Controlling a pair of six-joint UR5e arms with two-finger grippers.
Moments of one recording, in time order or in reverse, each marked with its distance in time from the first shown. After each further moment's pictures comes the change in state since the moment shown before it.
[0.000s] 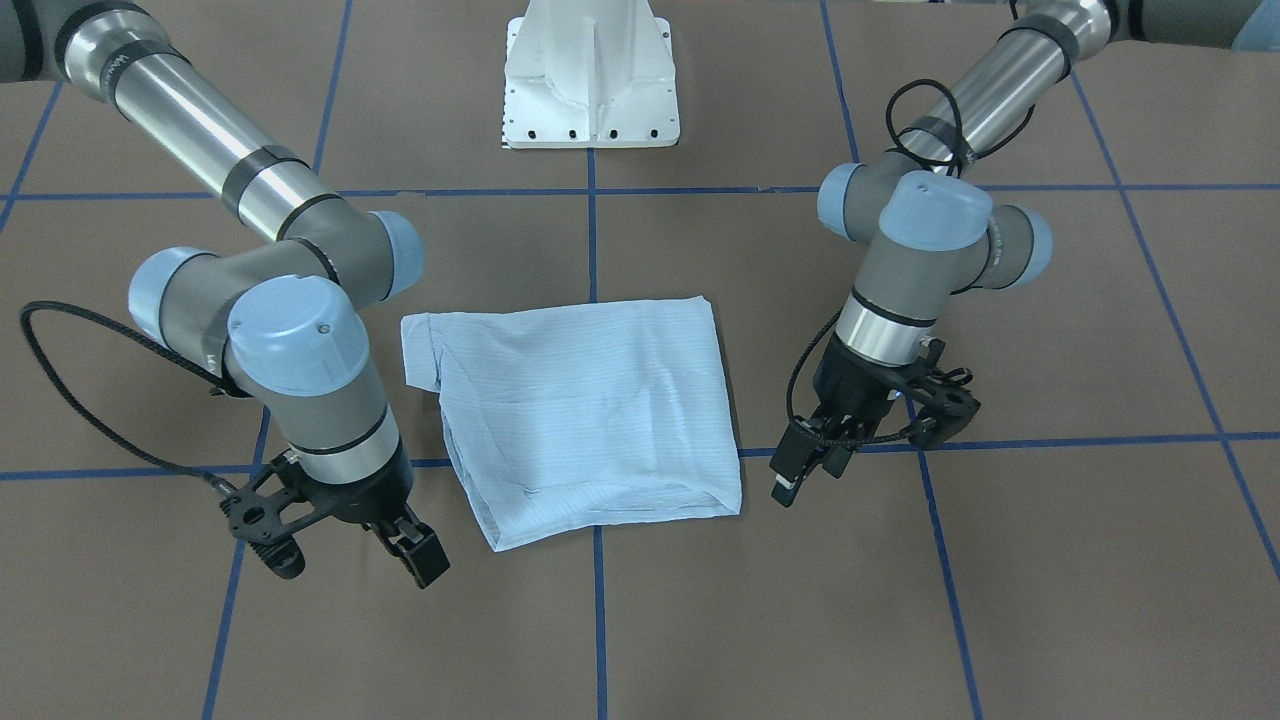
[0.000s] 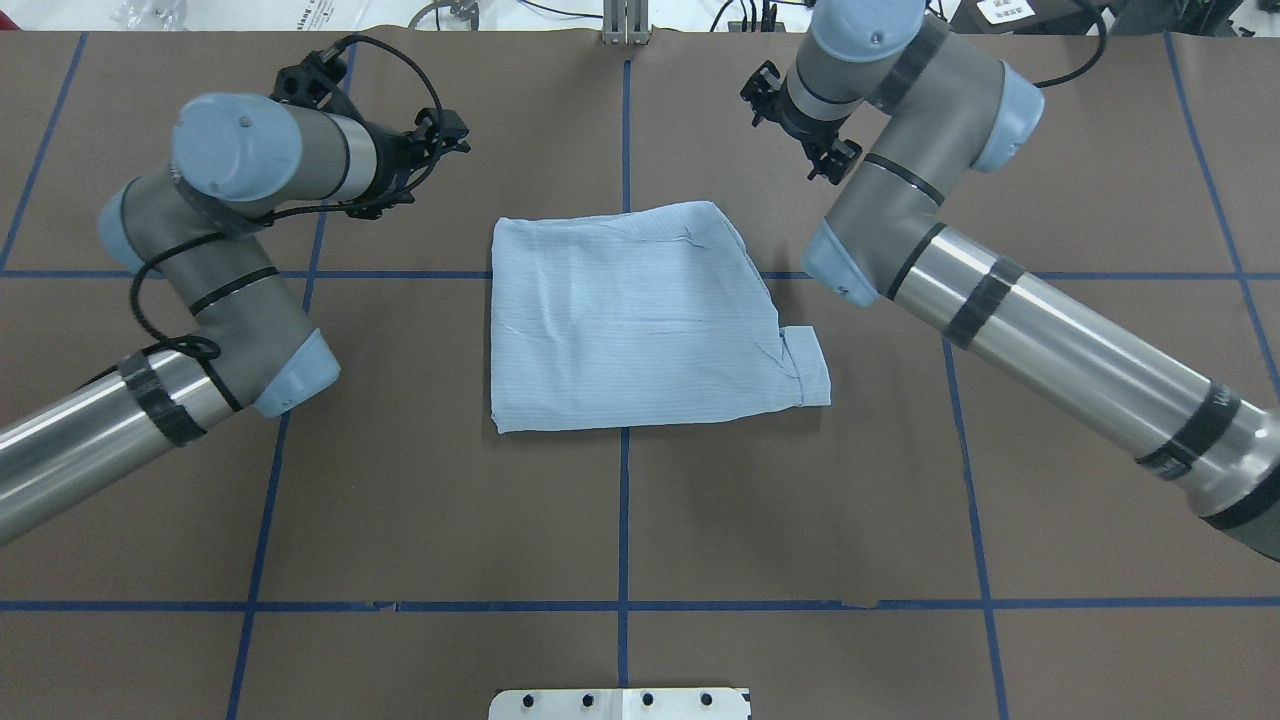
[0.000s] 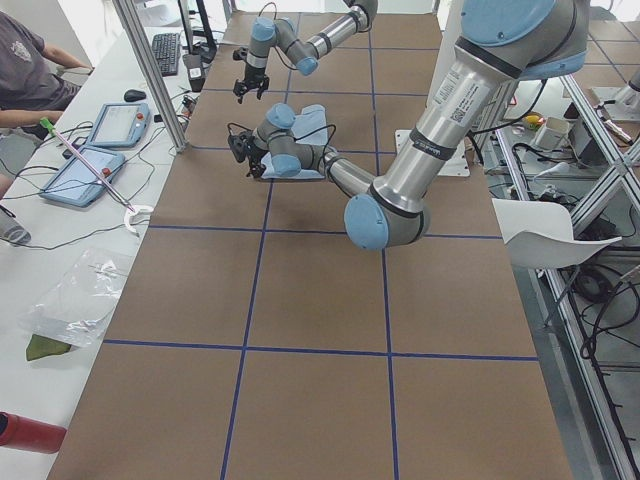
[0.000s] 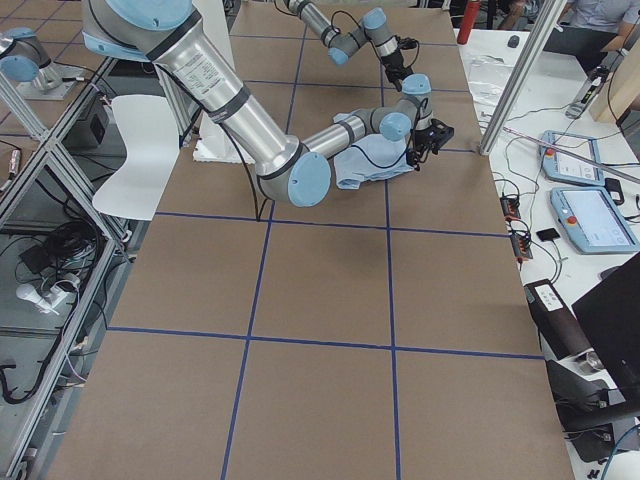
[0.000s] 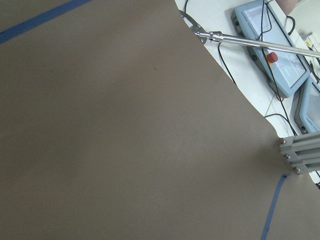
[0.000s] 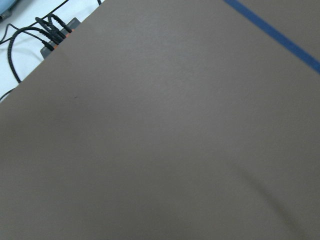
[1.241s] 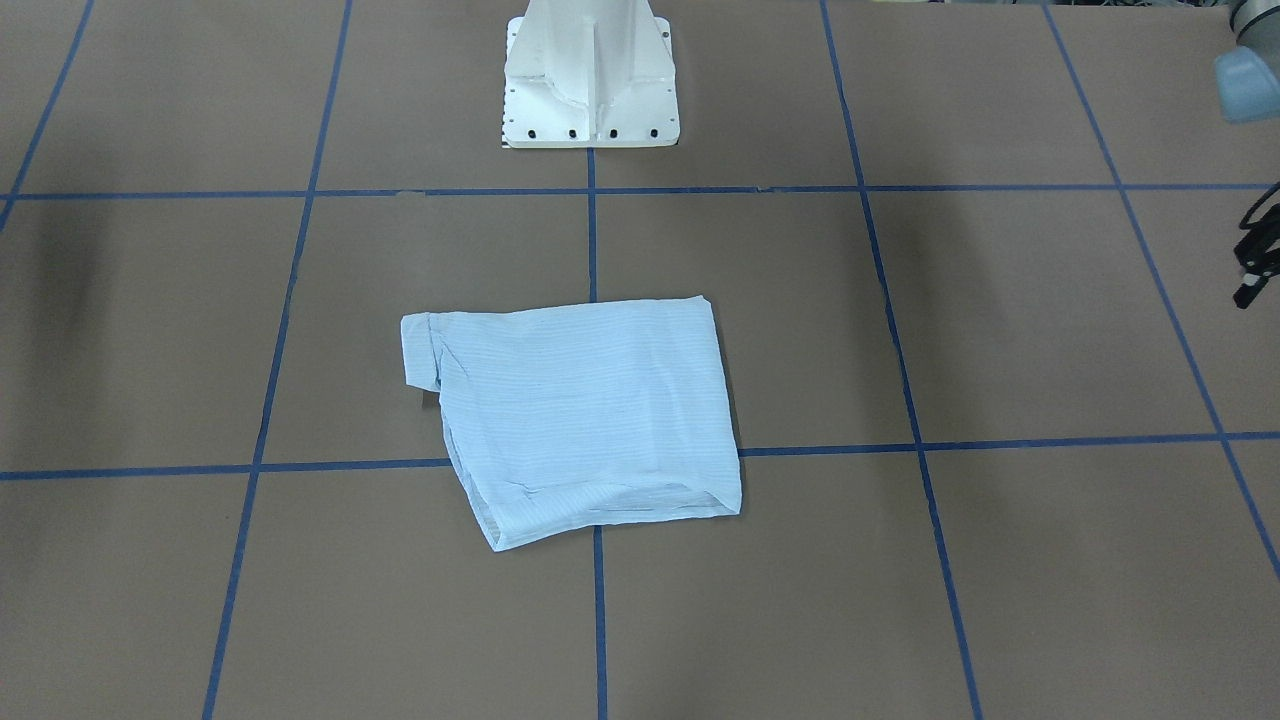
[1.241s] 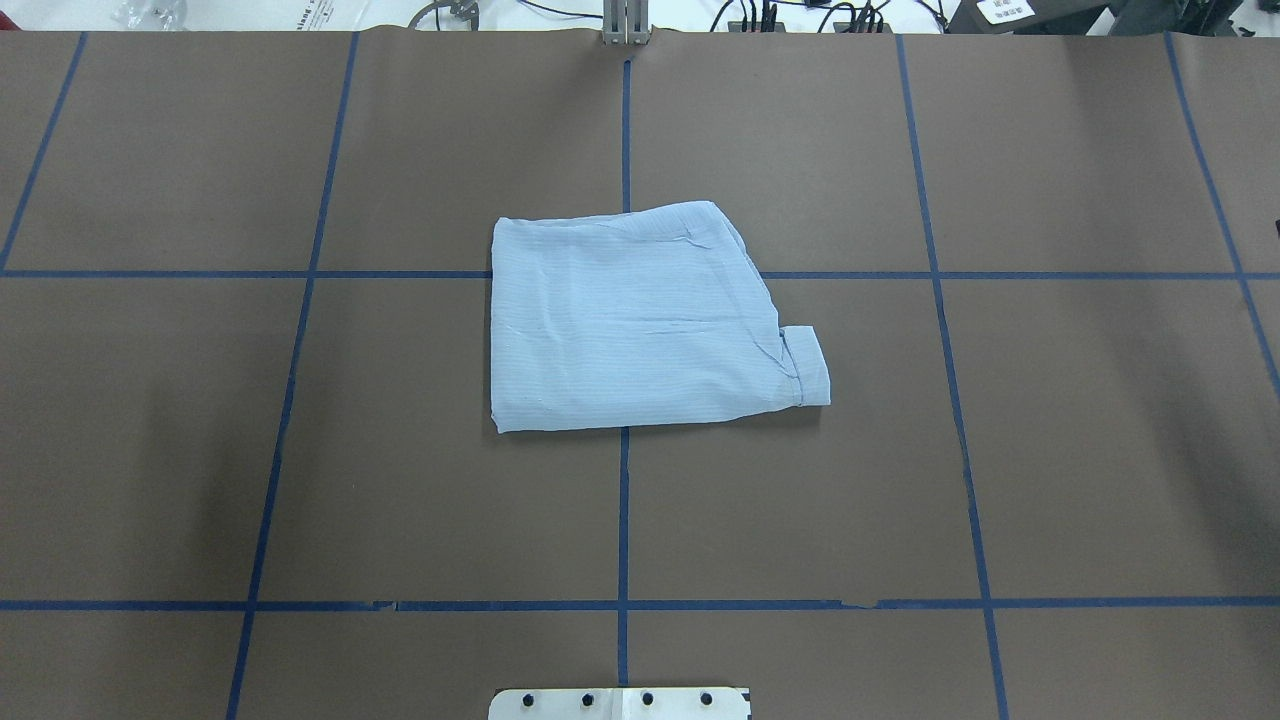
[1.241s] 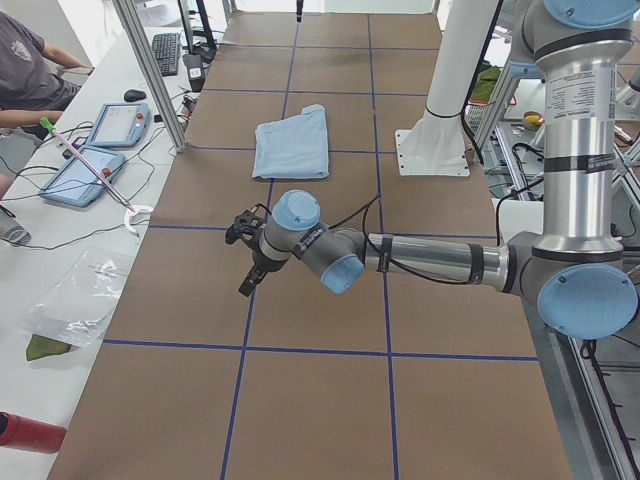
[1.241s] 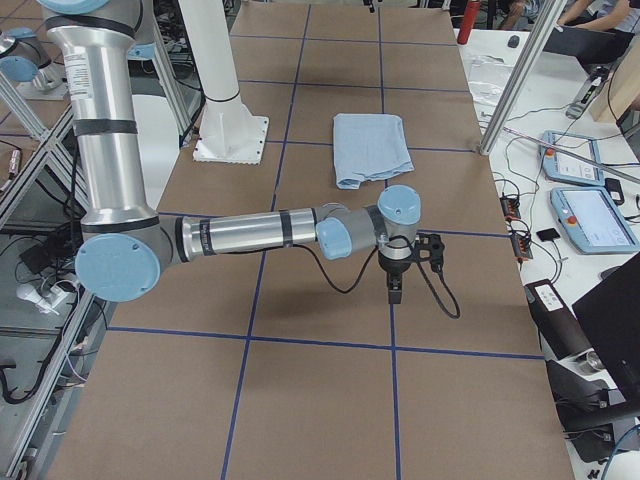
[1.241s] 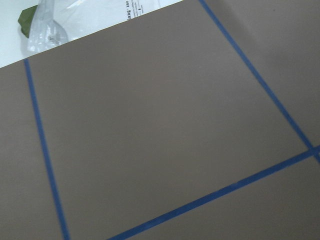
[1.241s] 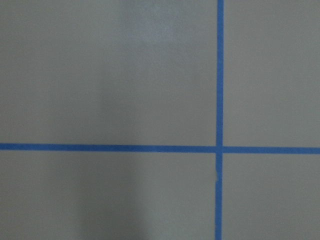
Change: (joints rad) left arm -0.617 0.628 -0.266 0.116 -0.503 1.494; right arm 0.560 -0.728 0.466 -0.271 0.388 -1.430
